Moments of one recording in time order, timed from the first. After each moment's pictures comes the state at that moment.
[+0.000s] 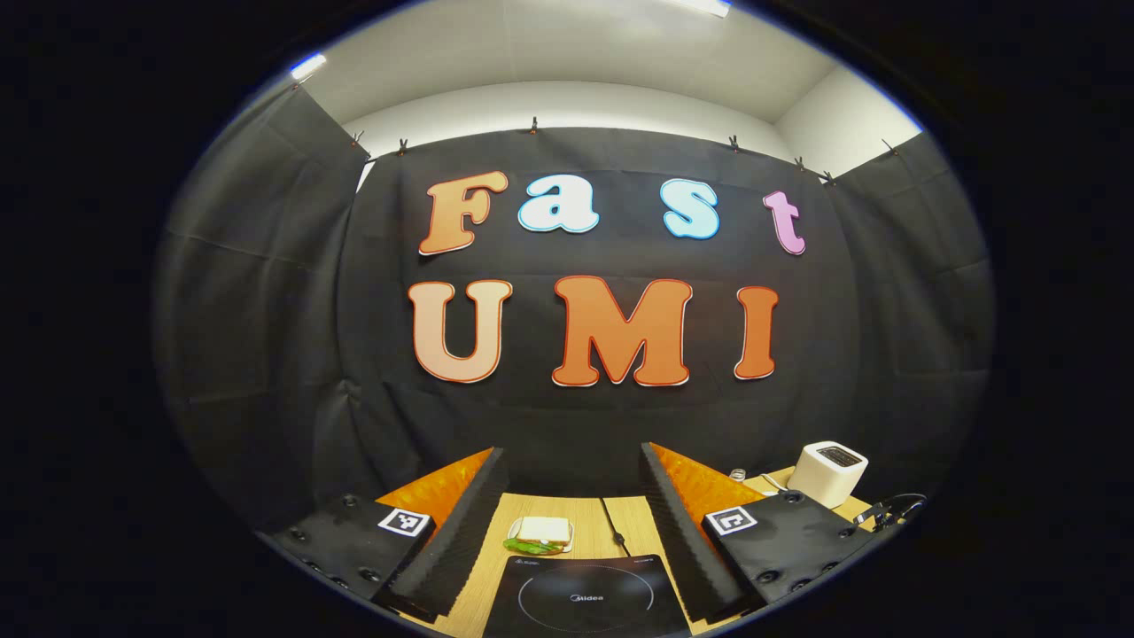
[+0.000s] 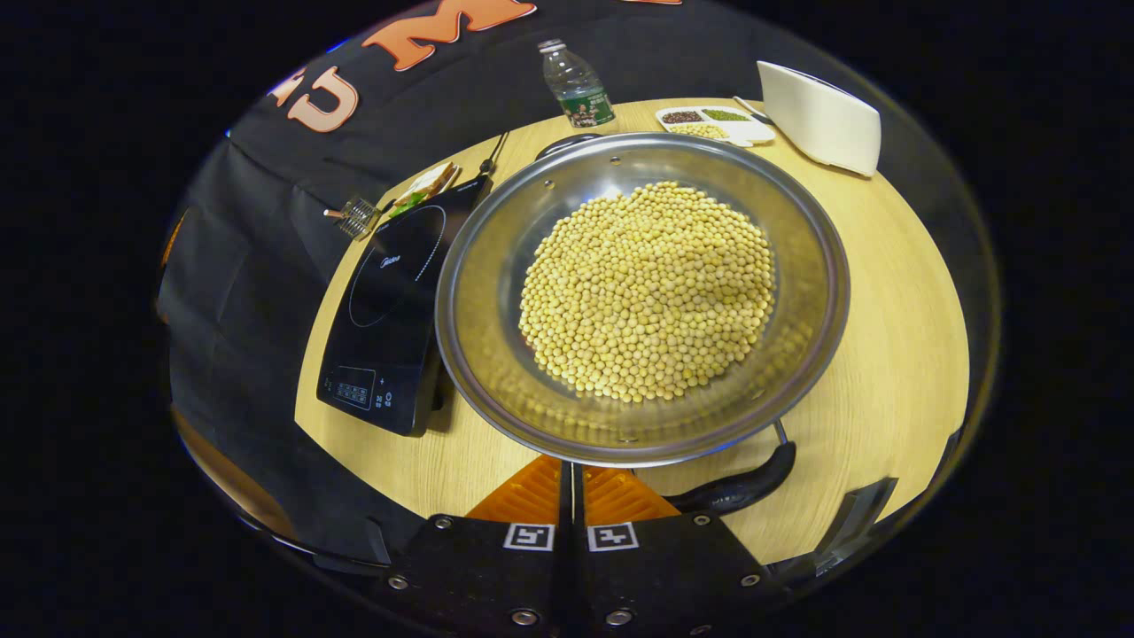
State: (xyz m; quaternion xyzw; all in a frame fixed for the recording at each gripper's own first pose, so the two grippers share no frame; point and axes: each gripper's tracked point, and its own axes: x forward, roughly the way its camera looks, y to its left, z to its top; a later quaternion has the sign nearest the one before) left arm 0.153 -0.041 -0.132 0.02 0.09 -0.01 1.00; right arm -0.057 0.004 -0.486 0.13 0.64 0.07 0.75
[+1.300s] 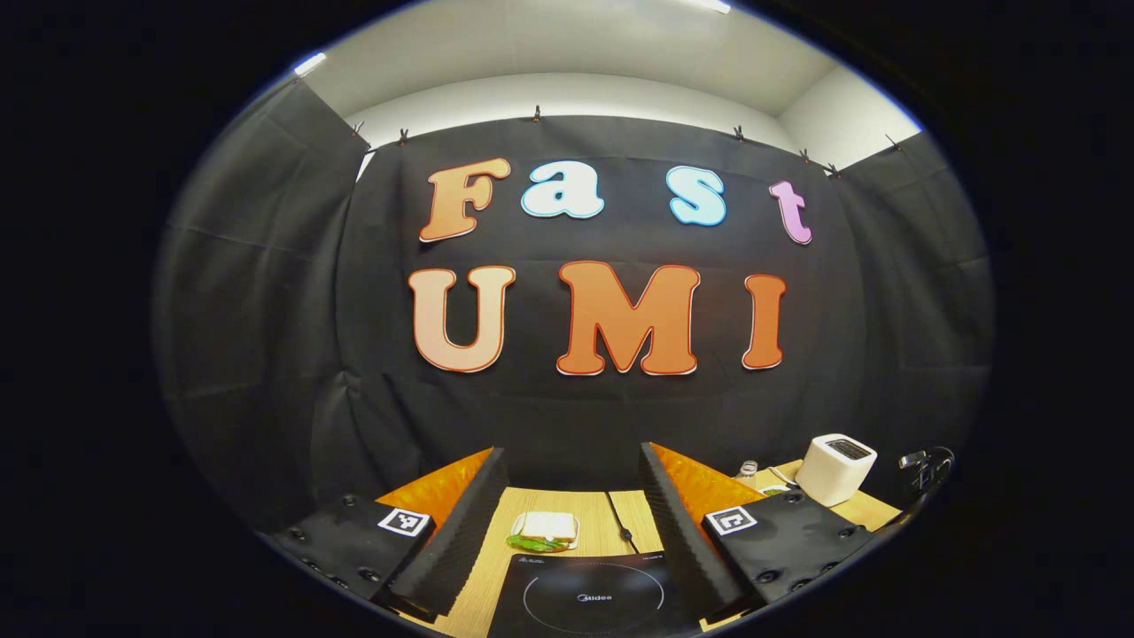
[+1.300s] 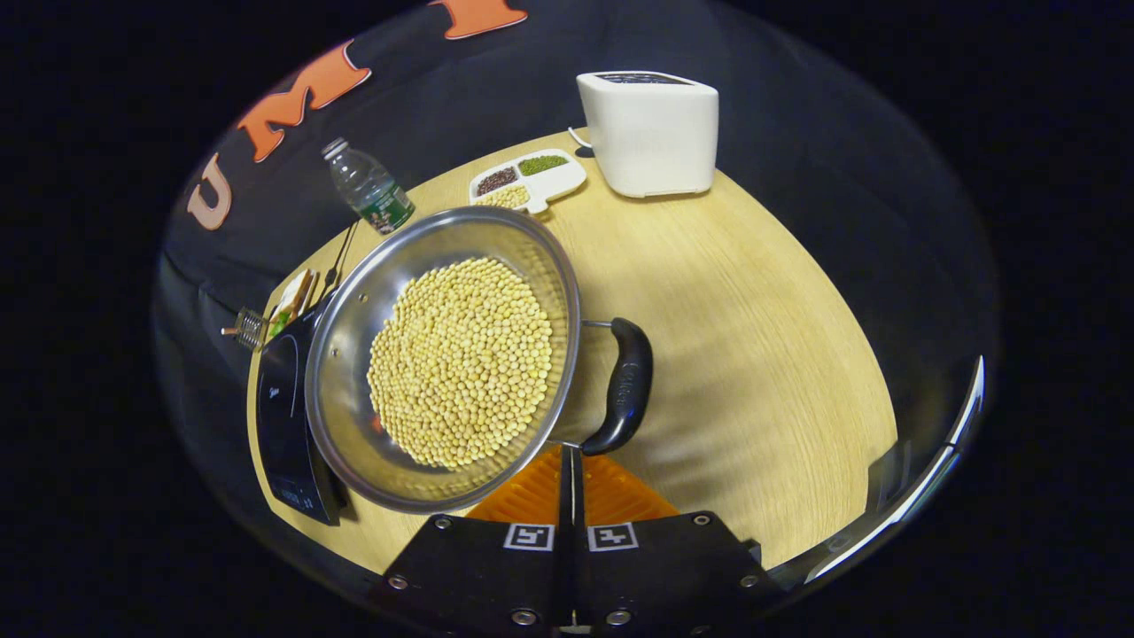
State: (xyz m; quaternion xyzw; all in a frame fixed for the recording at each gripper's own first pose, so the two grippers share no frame) left arm 0.167 -0.024 -0.156 0.02 0.10 0.00 0.99; right arm 0.018 -0.161 -0.500 0.14 0.61 -0.12 0.77
